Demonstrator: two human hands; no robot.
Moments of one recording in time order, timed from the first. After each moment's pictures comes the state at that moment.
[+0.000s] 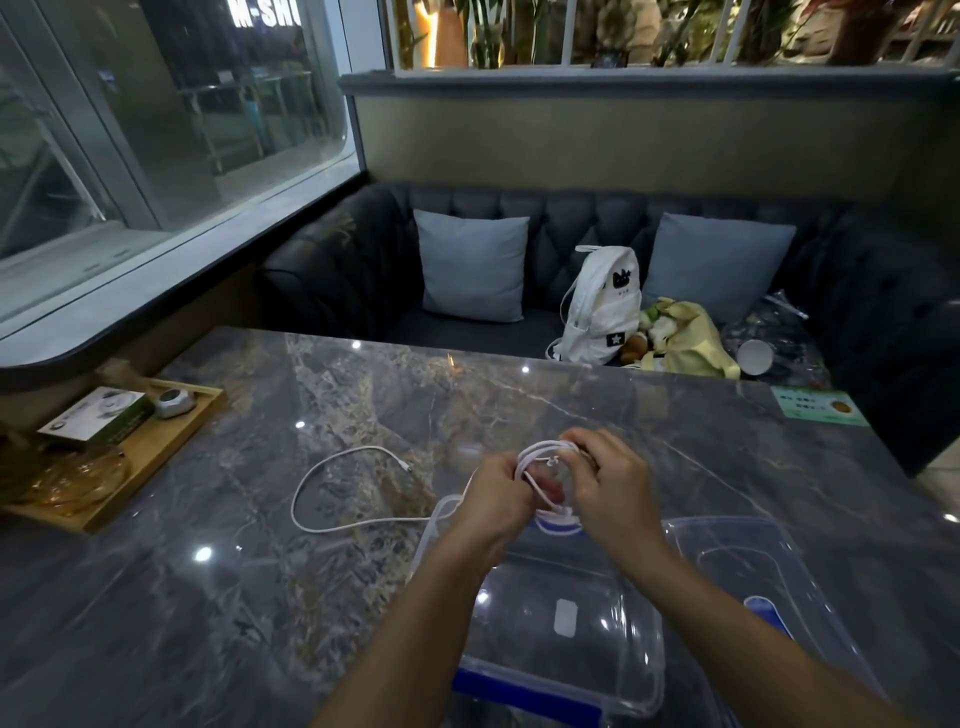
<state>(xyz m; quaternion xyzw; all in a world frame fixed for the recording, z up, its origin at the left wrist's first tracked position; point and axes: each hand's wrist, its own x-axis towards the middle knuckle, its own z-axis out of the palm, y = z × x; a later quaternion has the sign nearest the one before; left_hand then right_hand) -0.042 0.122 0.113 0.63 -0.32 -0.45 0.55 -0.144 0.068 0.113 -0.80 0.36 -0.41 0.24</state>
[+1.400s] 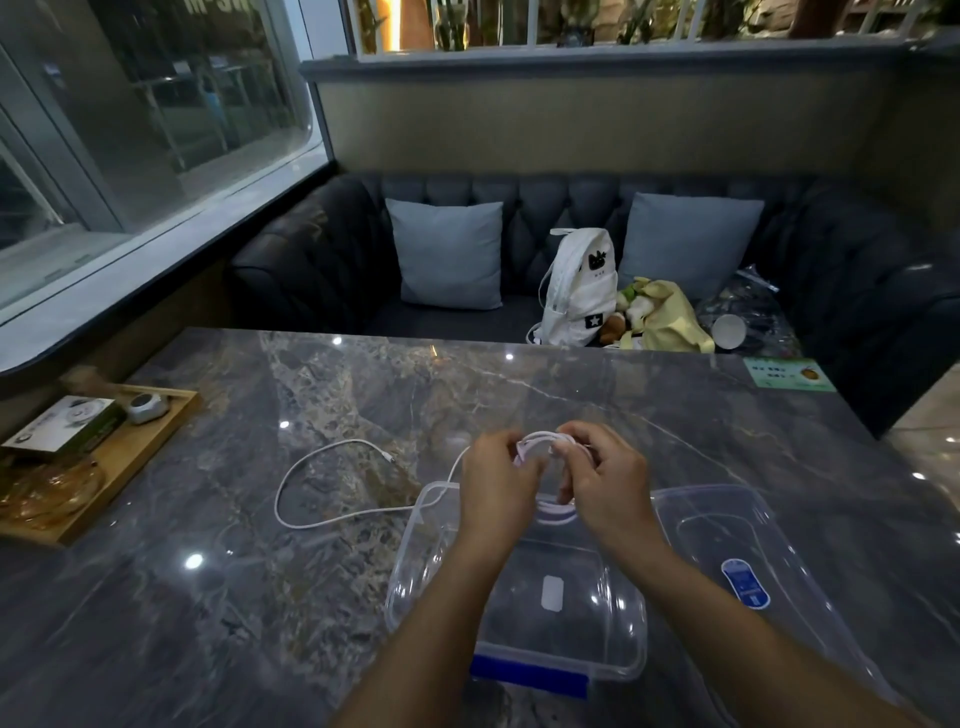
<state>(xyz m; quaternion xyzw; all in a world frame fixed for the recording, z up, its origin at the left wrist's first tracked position) -0.061 0.123 0.109 0.73 -0.43 -0.21 0.48 -0.161 0.077 0.105 -0.72 0.41 -0.43 0.36</state>
